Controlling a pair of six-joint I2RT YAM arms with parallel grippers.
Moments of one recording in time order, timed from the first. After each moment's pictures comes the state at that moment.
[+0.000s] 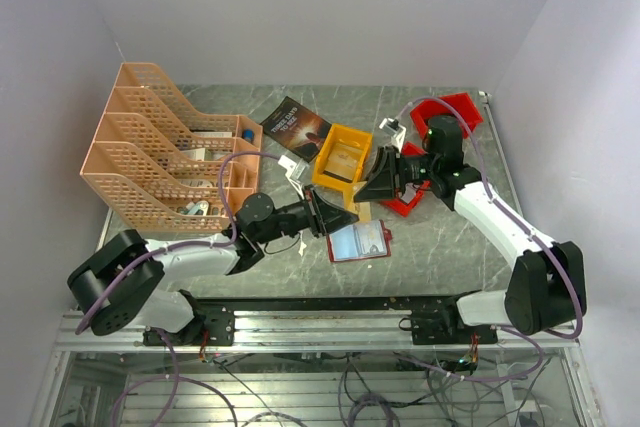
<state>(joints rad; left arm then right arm) -0.89 1.35 0.50 0.97 0.35 -0.90 0.29 1.34 0.91 0.05 -1.39 0.42</state>
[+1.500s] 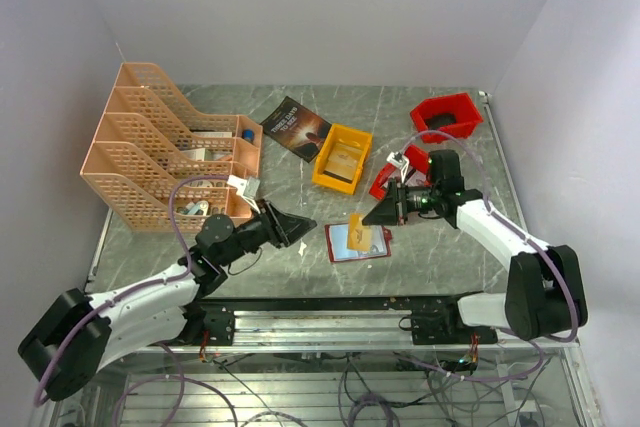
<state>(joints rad) -0.74 0.93 0.23 0.76 0.26 -0.87 0.21 1.30 0.72 -0.19 -1.21 0.11</state>
